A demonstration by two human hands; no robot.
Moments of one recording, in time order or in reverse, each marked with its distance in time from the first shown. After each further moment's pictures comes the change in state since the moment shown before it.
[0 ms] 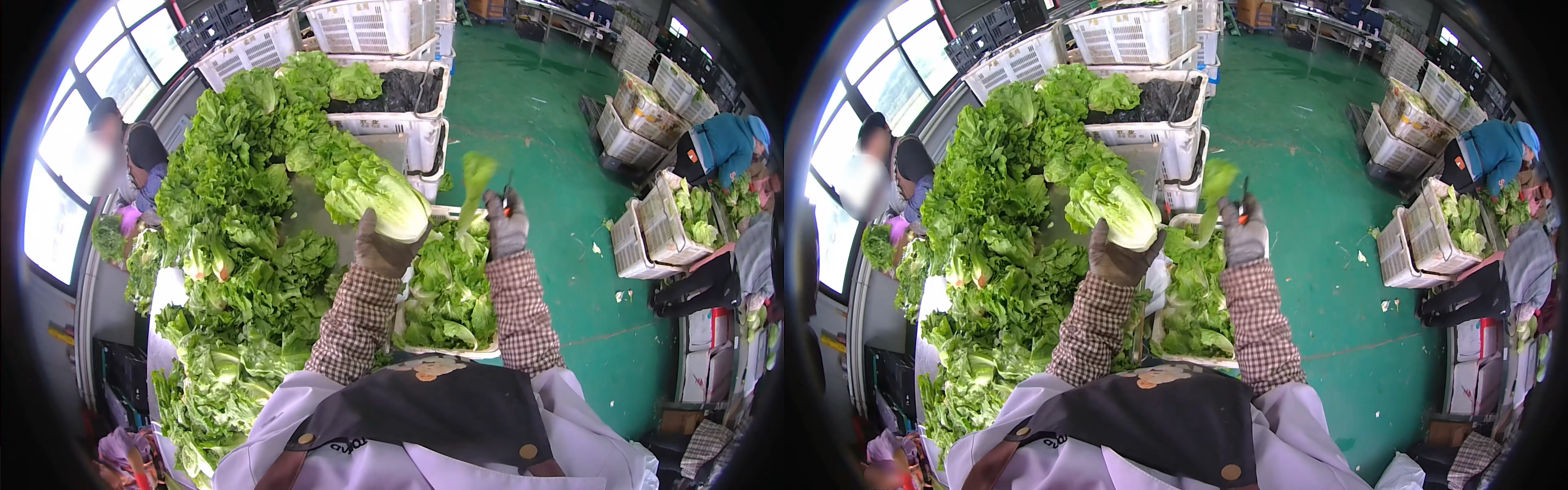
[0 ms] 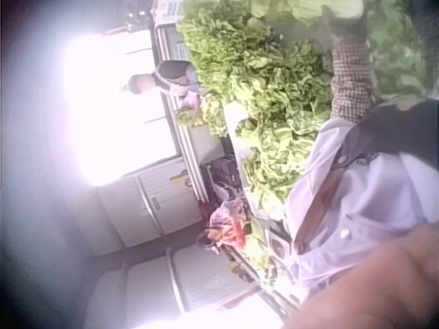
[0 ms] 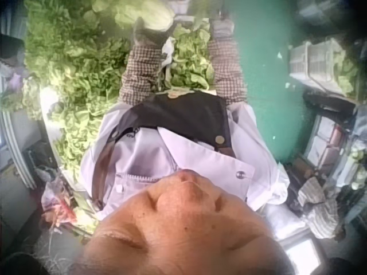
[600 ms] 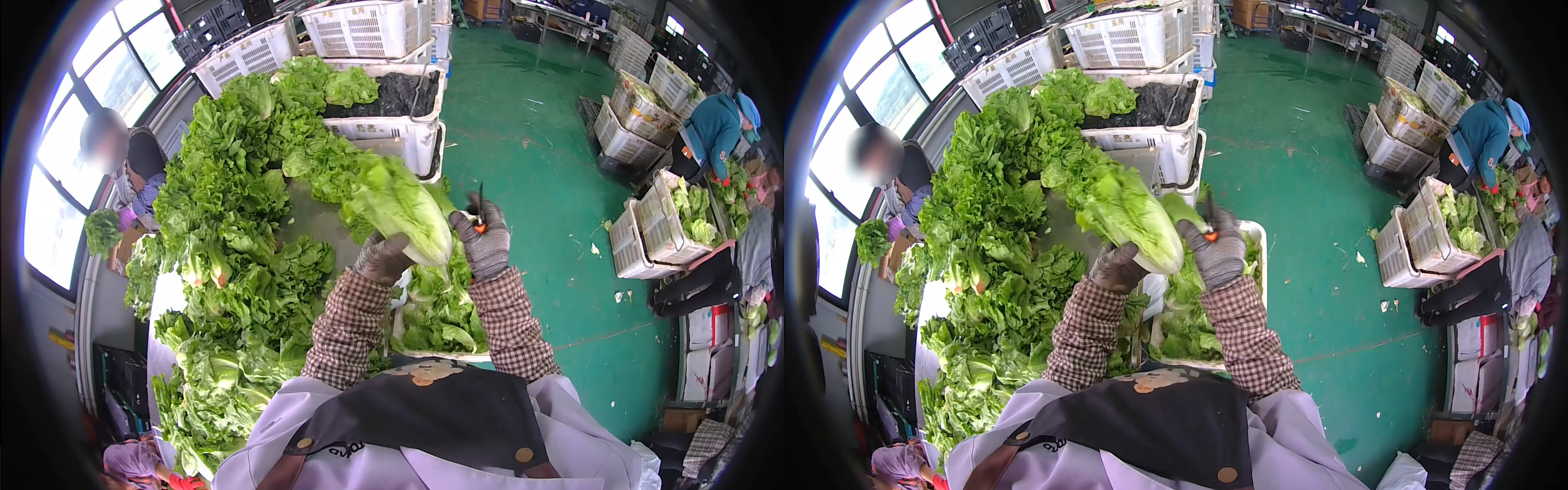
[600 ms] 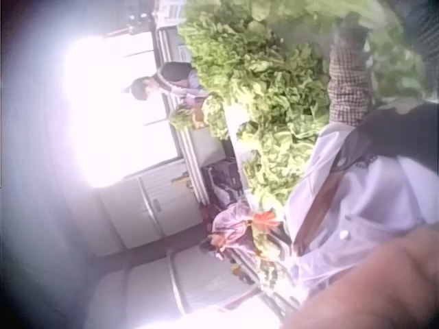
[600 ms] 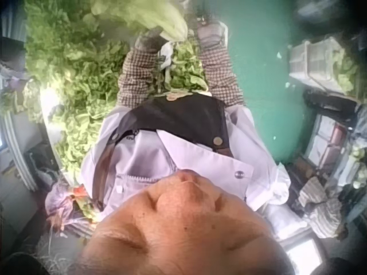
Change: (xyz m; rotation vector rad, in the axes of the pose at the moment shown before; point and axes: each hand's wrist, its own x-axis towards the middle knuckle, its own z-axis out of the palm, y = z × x) left_hand 0.001 0.002 -0.015 0.290 -0.298 -0.120; right_hand -0.038 -0.031 0.009 -0.244 -0.341 -0.119
